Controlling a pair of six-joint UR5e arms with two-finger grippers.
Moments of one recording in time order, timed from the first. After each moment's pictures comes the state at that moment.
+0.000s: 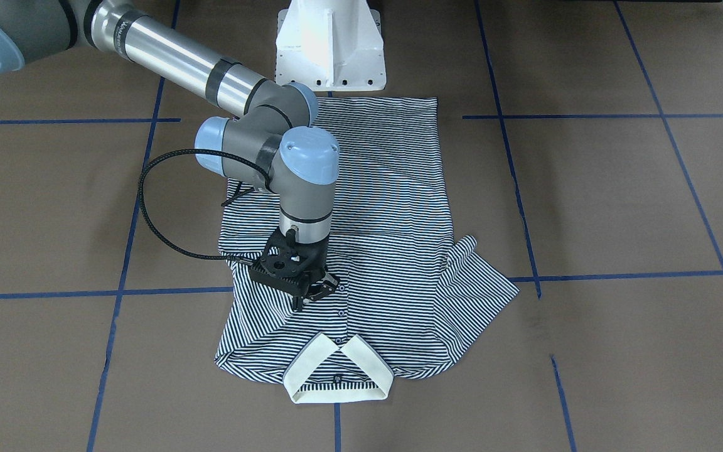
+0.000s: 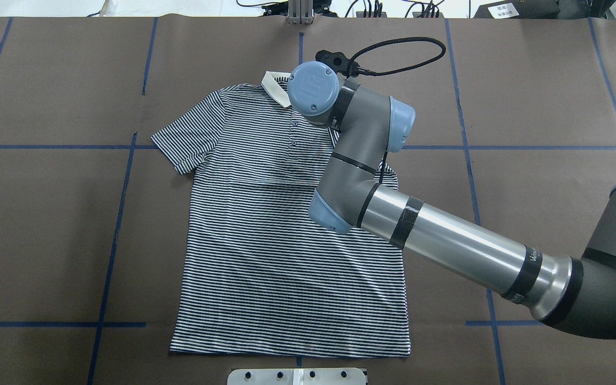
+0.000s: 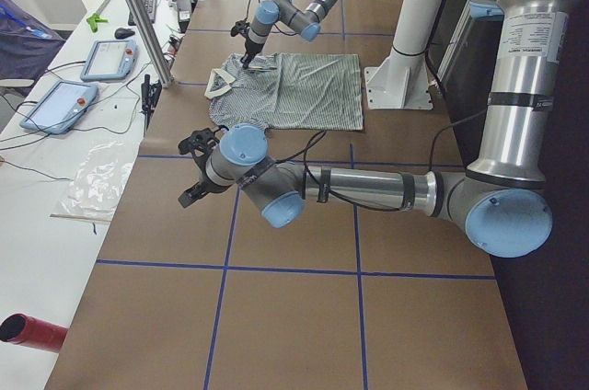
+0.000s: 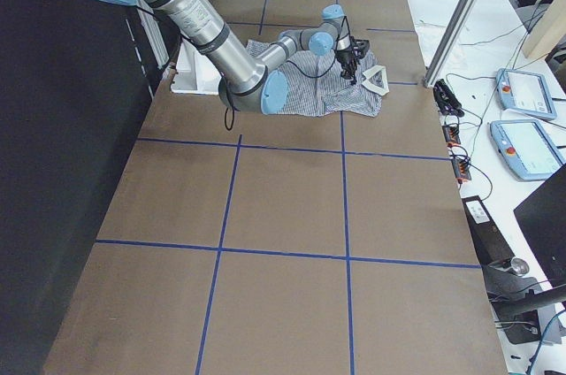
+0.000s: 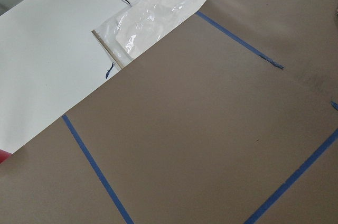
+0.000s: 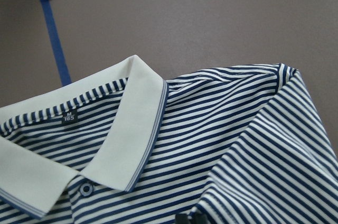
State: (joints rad) left arm -1.50 -1.65 -1.54 -2.39 -2.33 0.07; right arm 0.61 -0.61 1.13 -1.34 1.55 1.53
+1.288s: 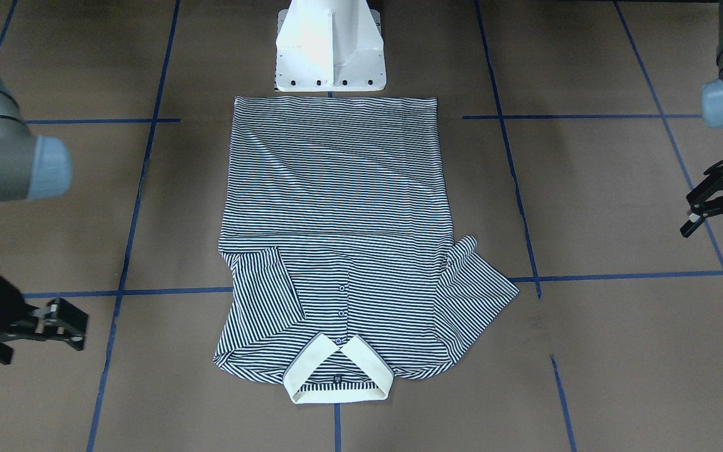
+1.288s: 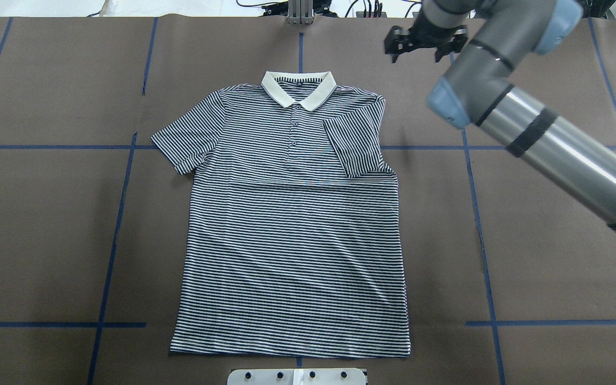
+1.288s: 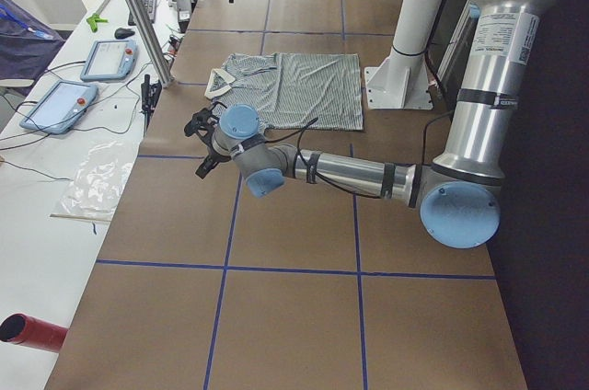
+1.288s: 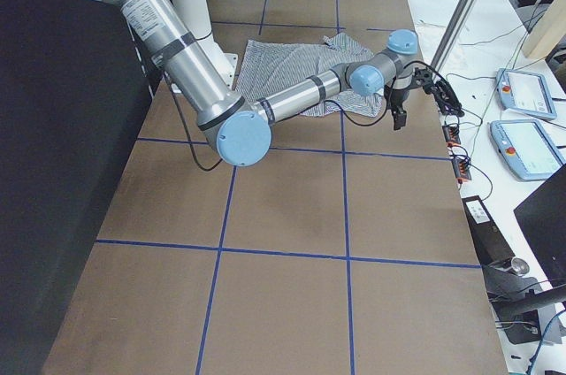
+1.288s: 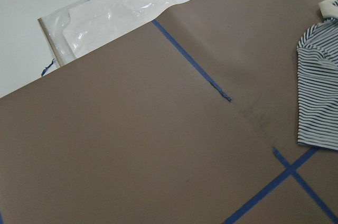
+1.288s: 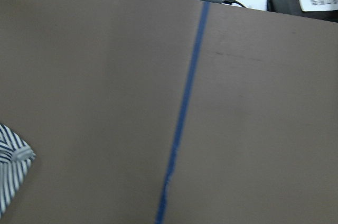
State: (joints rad) left arm -1.25 -1.76 -1.52 -2.47 -2.24 -0.50; right arm 1.19 -0.98 1.34 -1.36 2.21 0.46
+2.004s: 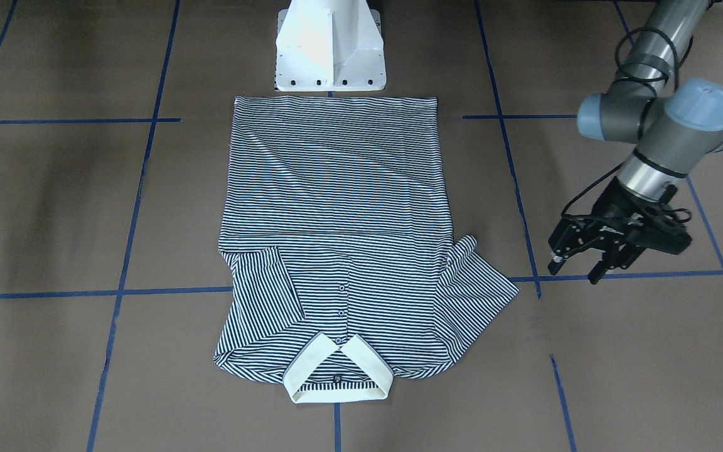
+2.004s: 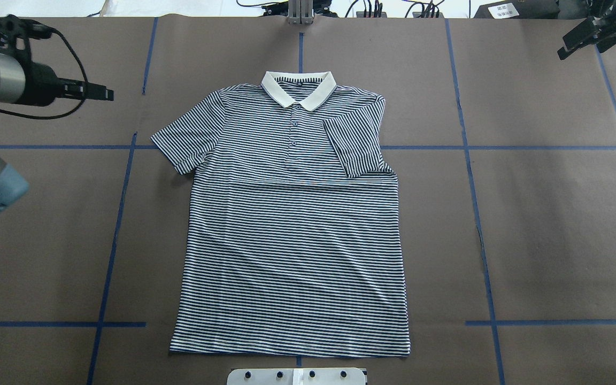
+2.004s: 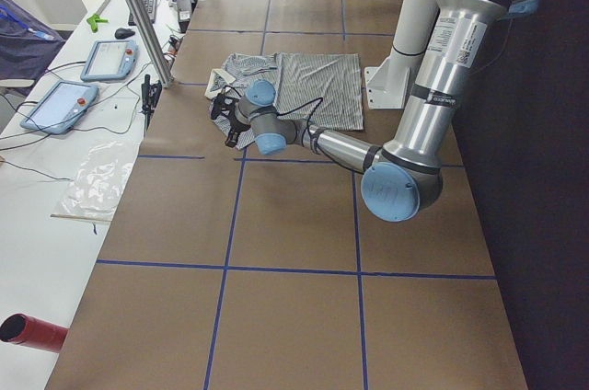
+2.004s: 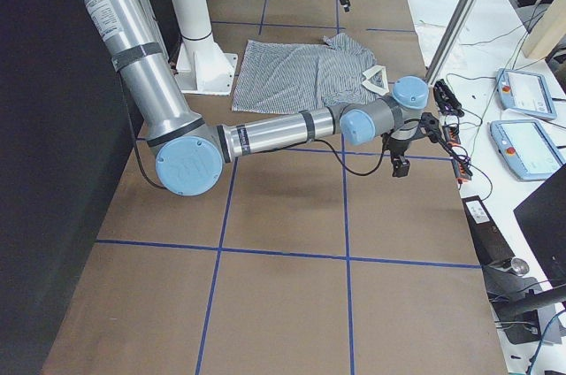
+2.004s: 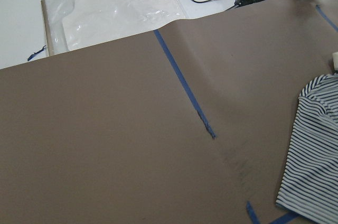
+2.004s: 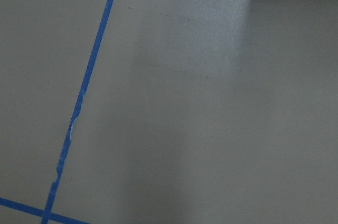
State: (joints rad) left arm -0.88 -1.89 -1.51 -2.42 -1.86 -1.01; right arm 1.34 -1.14 1.37 -1.36 2.33 0.25
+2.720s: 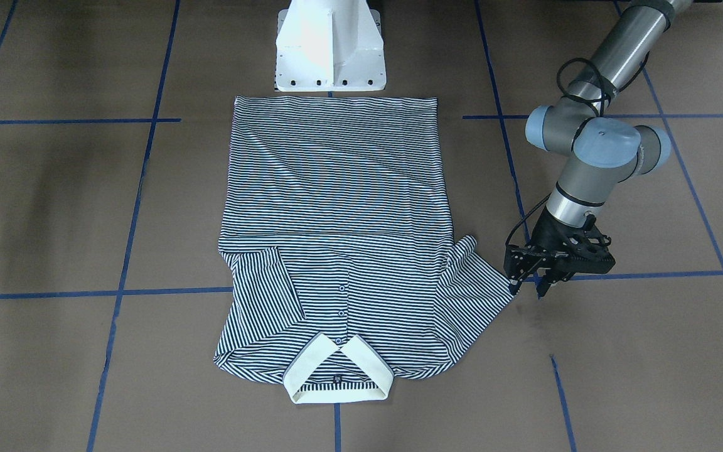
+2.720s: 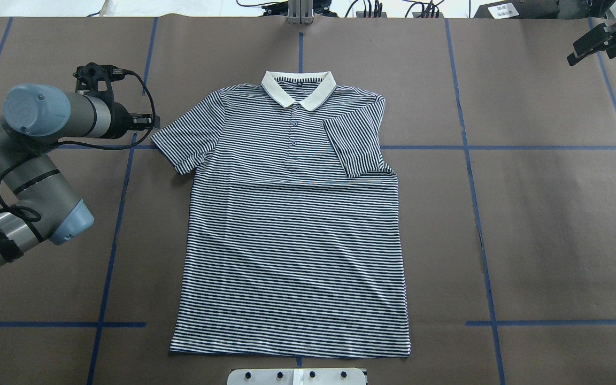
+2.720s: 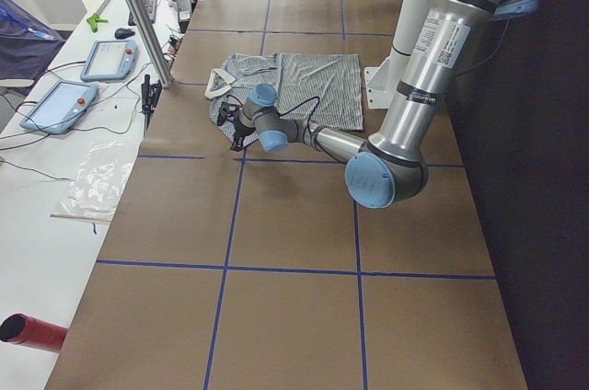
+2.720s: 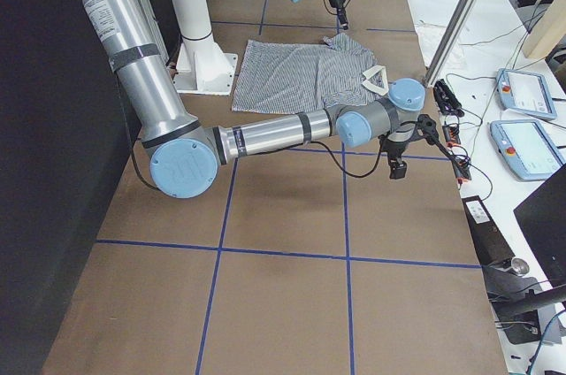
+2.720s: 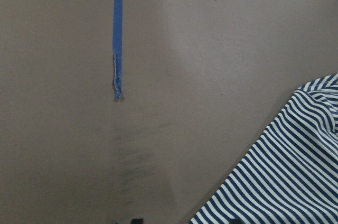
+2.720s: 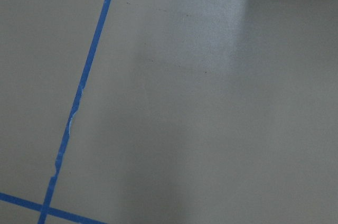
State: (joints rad) left arm -0.81 -1.97 -1.37 -2.38 -1.77 -1.07; right arm 1.34 -1.16 1.39 -1.36 2.33 0.25
